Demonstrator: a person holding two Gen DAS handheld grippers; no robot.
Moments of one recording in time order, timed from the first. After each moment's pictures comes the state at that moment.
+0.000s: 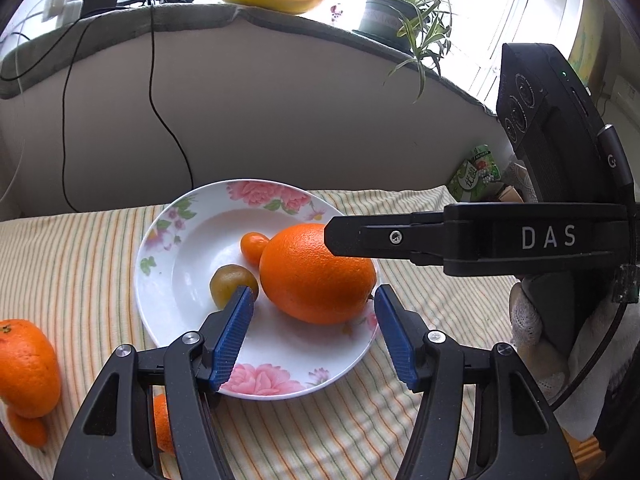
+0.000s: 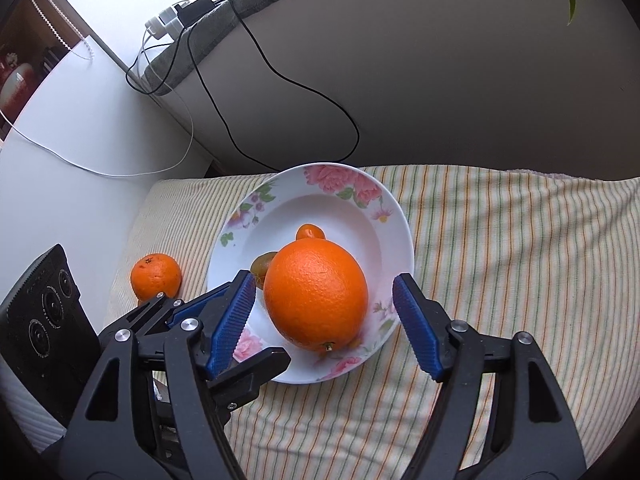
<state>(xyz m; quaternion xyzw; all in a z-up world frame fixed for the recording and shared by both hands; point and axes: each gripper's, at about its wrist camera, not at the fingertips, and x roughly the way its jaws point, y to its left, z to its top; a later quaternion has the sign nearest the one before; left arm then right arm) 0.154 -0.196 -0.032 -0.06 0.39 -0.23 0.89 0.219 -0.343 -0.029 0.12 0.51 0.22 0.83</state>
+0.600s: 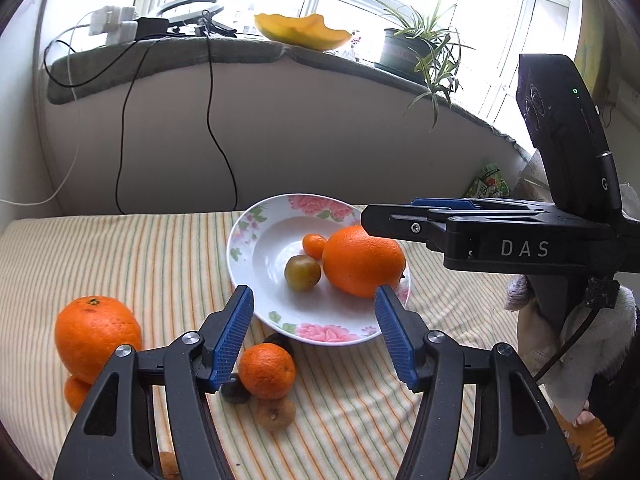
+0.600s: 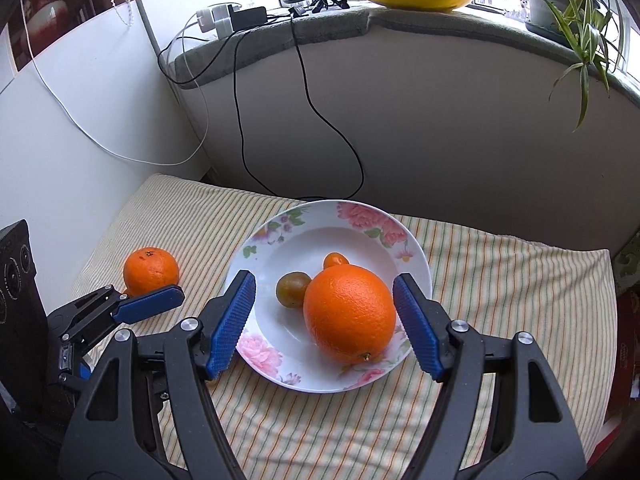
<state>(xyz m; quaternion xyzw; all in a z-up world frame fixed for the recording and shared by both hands) 0.111 -0.135 -0.011 -0.06 0.36 -0.19 0.91 0.185 -0.294 0.007 0.01 0.43 0.20 0.88</state>
